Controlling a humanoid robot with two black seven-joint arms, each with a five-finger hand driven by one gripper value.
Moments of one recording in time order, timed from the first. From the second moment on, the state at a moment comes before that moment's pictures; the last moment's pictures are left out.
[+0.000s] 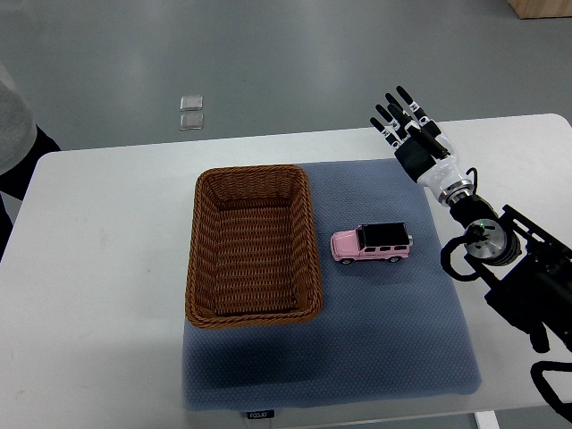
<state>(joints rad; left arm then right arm) -0.10 0.00 -0.06 -0.28 0.12 0.02 0.00 0.63 -0.10 1.00 0.63 -0.12 0.42 0.29</state>
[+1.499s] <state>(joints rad) -0.10 0.00 -0.06 -0.28 0.12 0.02 0.00 1.03 -0.59 0.18 1.12 -1.12 0.45 0.12</state>
